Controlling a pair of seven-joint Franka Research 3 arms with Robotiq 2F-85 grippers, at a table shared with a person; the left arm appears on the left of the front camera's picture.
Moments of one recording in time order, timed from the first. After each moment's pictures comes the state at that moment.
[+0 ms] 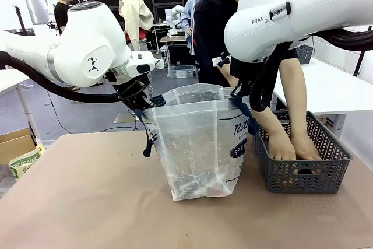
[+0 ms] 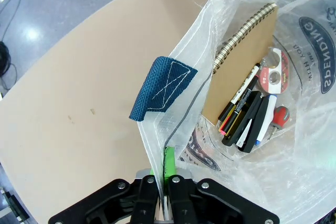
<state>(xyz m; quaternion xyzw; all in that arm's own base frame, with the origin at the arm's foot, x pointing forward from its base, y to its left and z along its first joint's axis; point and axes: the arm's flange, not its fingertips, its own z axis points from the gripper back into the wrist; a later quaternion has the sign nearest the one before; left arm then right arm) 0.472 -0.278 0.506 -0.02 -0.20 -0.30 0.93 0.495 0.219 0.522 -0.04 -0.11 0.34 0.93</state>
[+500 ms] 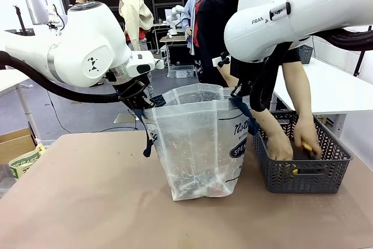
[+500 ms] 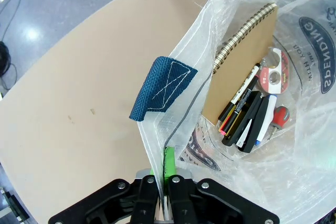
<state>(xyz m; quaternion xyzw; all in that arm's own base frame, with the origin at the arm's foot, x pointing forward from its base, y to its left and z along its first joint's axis) 0.472 -0.278 0.506 -0.02 -0.20 -0.30 0.93 0.495 0.219 0.522 -0.04 -0.11 0.34 0.93</state>
